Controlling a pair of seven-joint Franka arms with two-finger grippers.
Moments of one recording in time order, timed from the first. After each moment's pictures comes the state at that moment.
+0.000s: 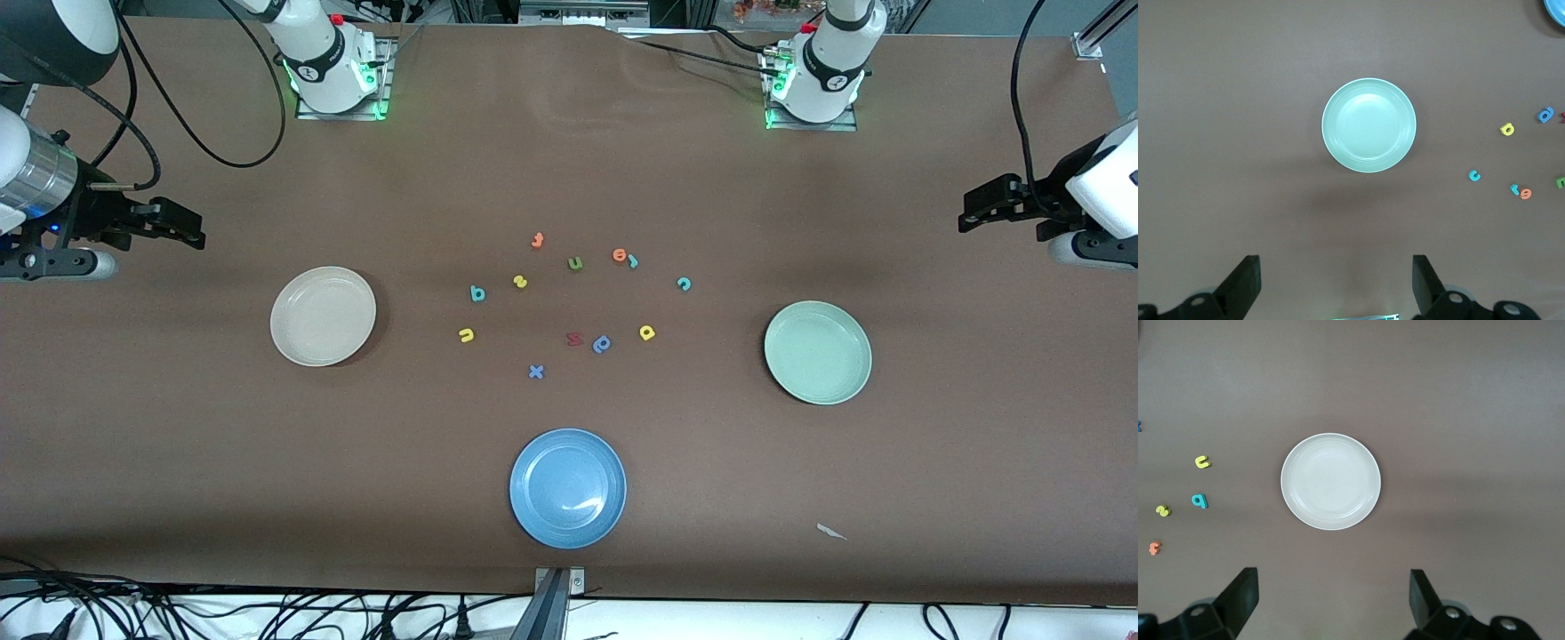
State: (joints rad) left arm 0.00 0.11 0.00 -1.46 -0.02 1.43 0.09; right arm 0.15 0.10 -0.11 -1.59 0.01 1.60 0.02
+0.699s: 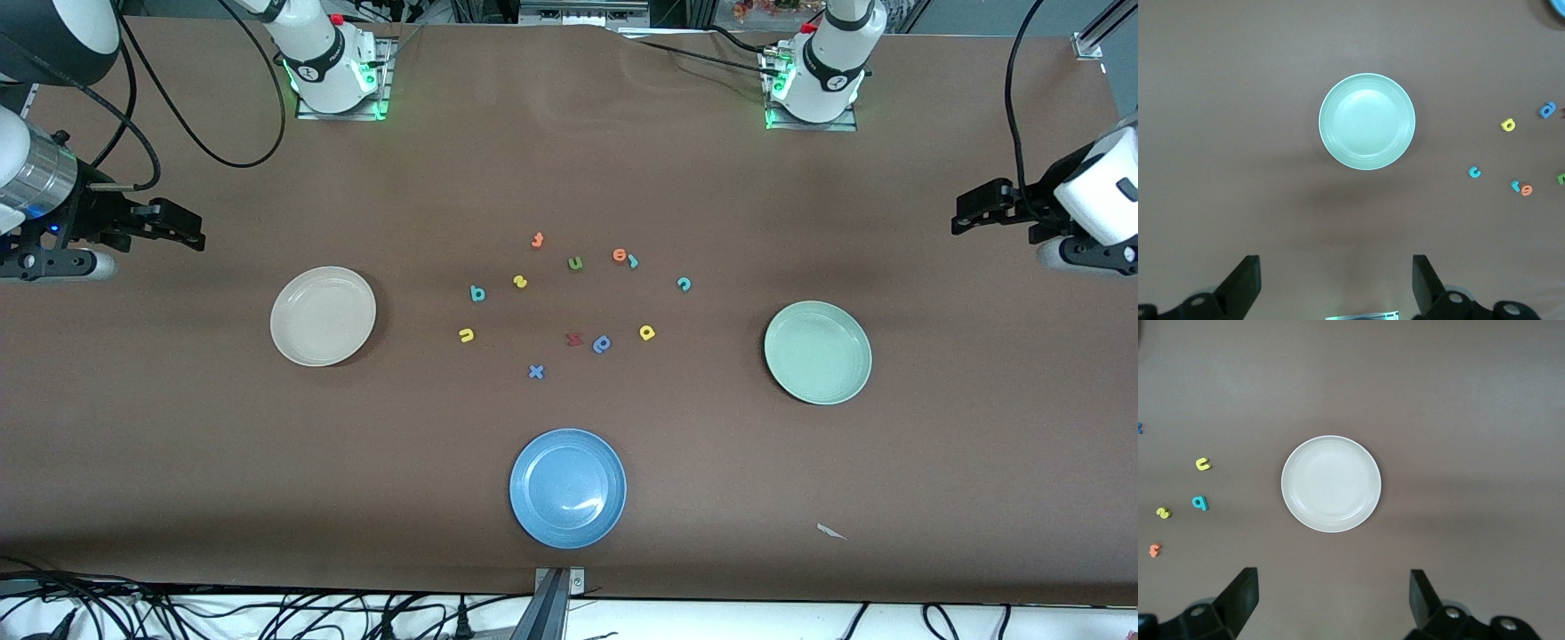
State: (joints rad) left arm -0.01 0.14 0.00 -1.46 -0.02 1.43 0.09; right arm 0.15 0.10 -0.10 -1.60 0.01 1.61 0.02
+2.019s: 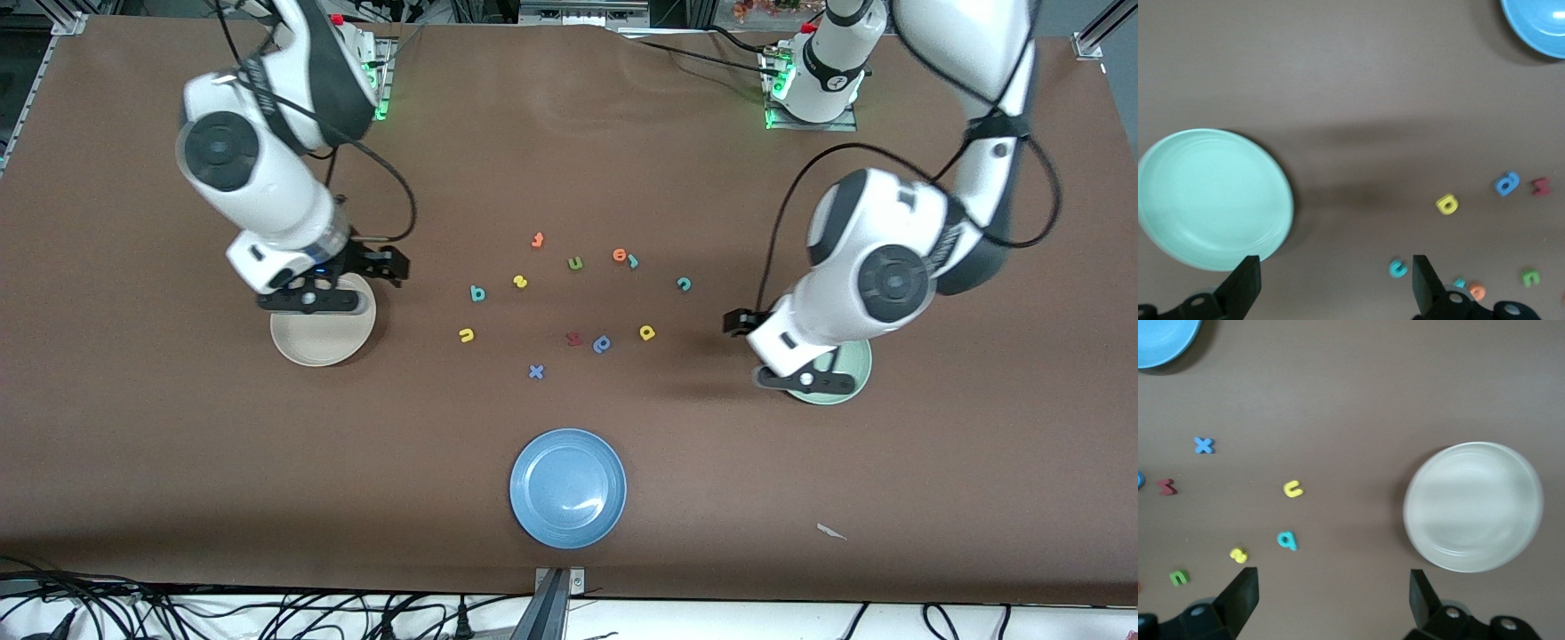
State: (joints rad) left arm -0.33 0.53 -0.02 -1.47 -0.08 1.86 -0.27; right arm 0.48 0.22 -0.06 -1.83 0.04 2.05 0.44
